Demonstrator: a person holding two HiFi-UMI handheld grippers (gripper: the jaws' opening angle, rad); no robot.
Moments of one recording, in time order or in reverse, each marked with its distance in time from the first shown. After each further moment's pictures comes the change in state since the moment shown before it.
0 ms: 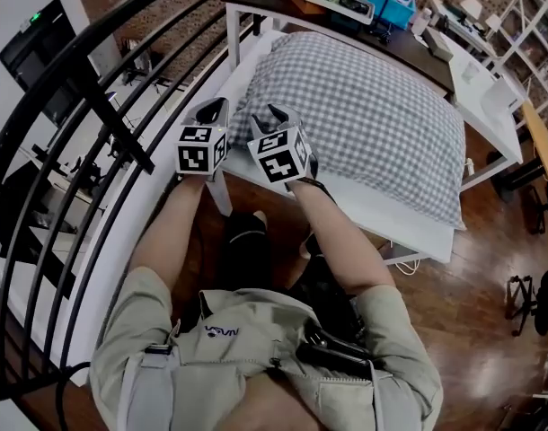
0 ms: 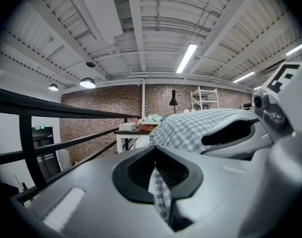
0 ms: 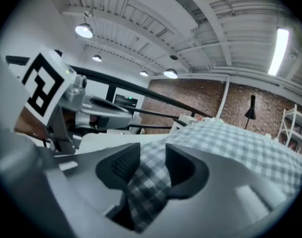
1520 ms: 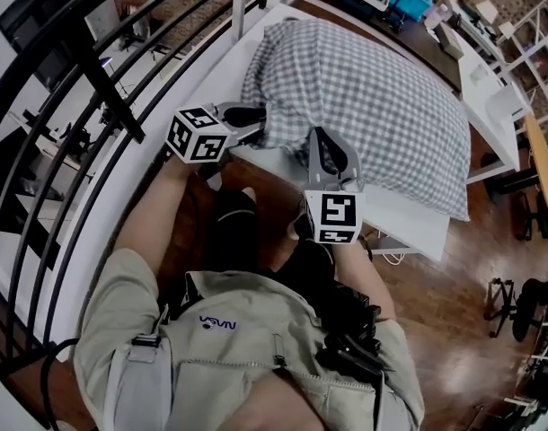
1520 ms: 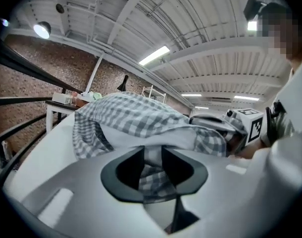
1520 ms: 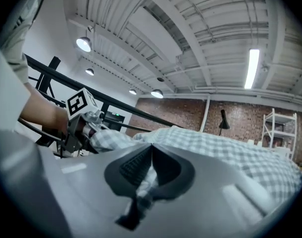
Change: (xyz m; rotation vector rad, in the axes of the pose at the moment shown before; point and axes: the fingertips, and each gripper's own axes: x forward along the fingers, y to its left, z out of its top) left arm -0.033 -0.130 -0.033 -0.131 0.142 -0.740; right arm -0.146 -0.033 -0.030 0.047 -0.254 -0.175
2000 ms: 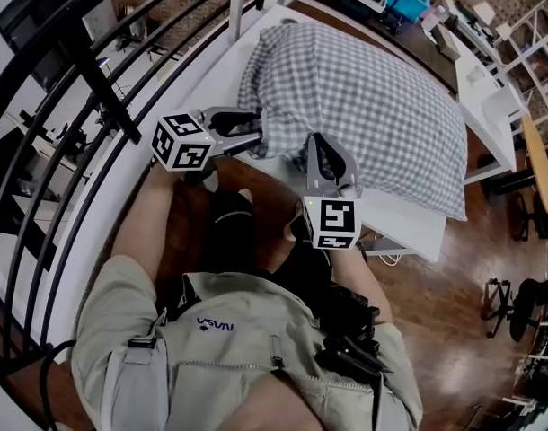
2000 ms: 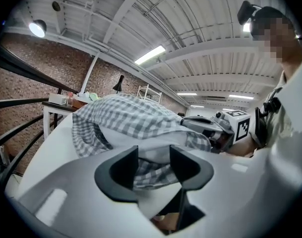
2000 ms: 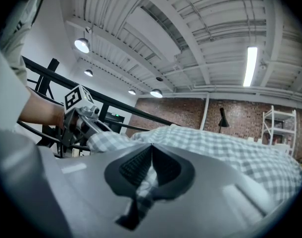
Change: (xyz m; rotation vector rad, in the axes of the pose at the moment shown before) left arm -0.023 -0.014 -0.001 0.028 0.011 -0.043; right arm -0.007 -0.001 -0.006 0.016 0.005 -0.006
